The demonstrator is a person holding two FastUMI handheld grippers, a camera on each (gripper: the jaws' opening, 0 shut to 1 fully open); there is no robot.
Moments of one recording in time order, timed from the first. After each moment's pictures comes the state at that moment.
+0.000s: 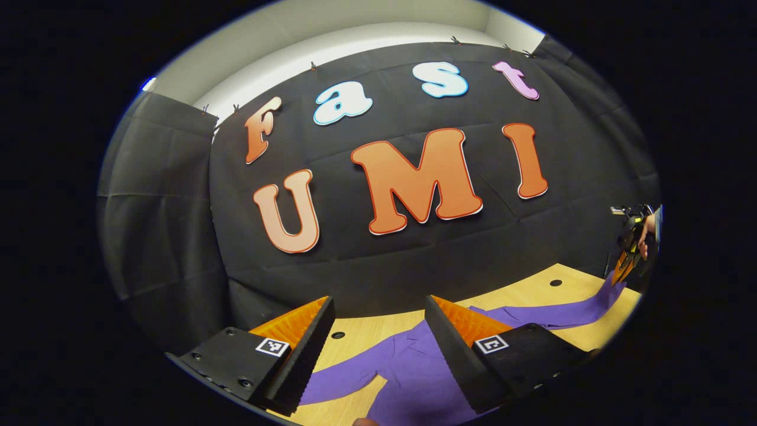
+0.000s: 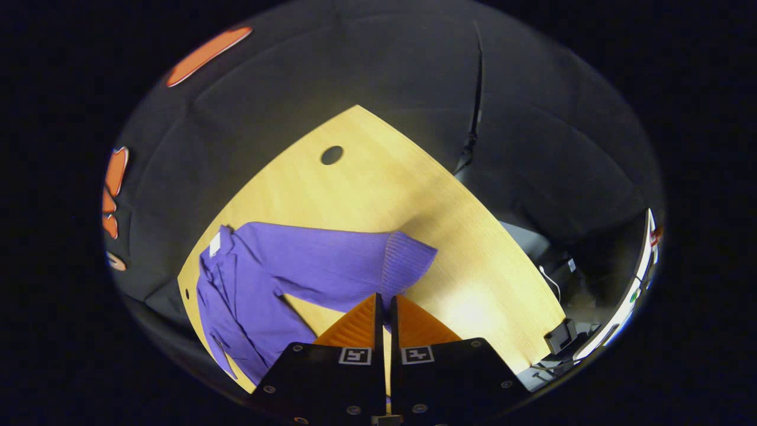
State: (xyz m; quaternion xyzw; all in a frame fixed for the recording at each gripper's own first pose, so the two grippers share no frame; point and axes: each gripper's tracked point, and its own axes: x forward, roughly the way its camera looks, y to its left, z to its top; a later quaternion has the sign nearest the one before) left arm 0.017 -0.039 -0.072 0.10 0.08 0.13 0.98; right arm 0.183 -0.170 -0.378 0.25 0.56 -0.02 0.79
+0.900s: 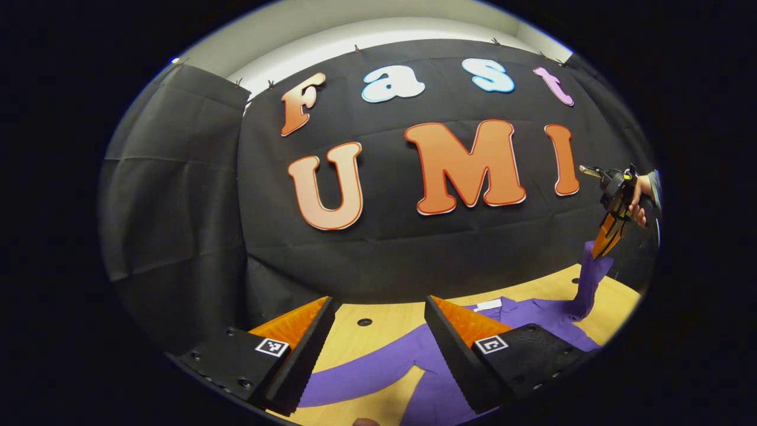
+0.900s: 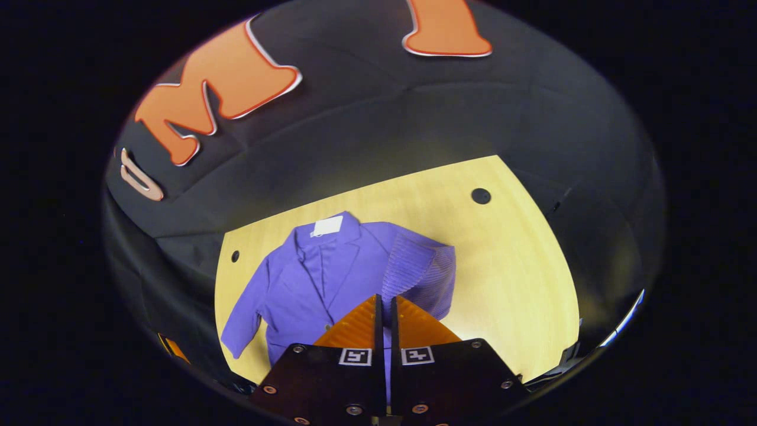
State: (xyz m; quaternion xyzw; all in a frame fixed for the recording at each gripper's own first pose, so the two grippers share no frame) left arm -0.016 0.090 -0.106 0.06 0.11 0.19 0.97; right arm 0.217 0.030 -0.215 0.16 0.50 0.14 0.84
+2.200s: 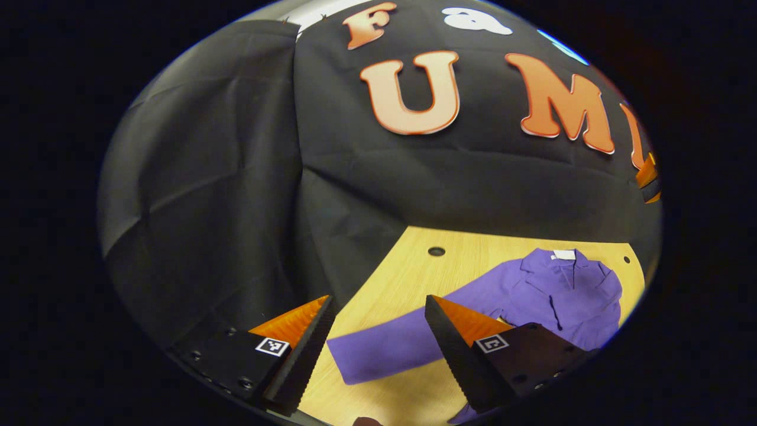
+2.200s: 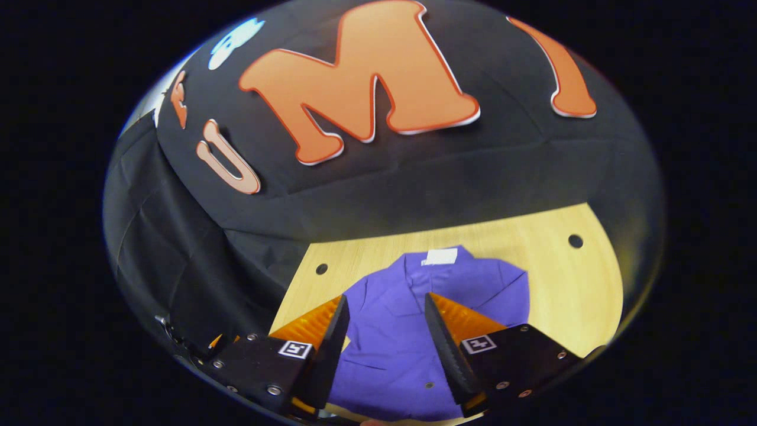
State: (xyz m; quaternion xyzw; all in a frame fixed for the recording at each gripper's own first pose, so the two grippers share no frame) left arm -0.071 0.253 -0.252 -0.04 0.32 0.31 0.90; right arm 0.199 0.160 -0.092 0.18 0.34 0.28 0.88
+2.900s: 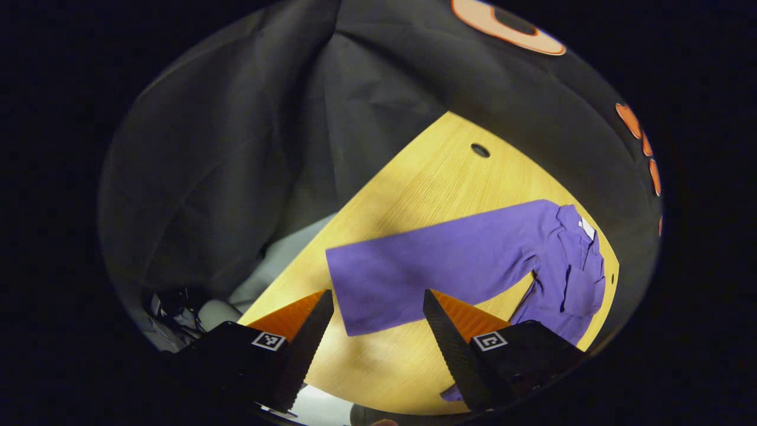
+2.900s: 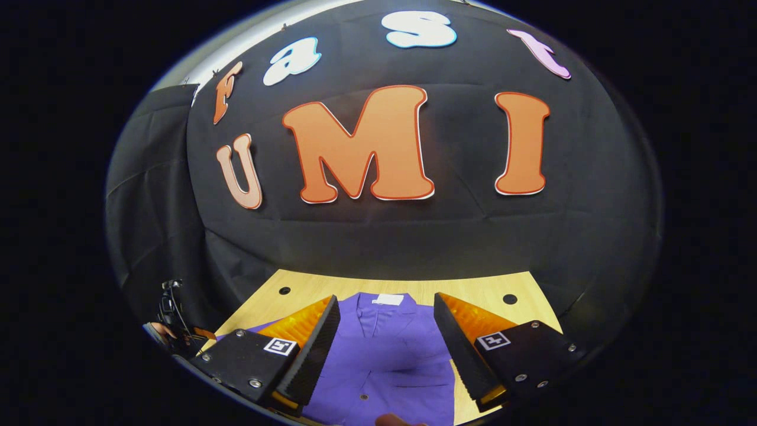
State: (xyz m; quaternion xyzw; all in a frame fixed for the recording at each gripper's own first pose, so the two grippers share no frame) left arm -0.115 0.267 -0.407 -0.27 0.55 0.29 0.73; right arm 0.147 0.059 -0.063 0.10 0.19 0.21 0.95
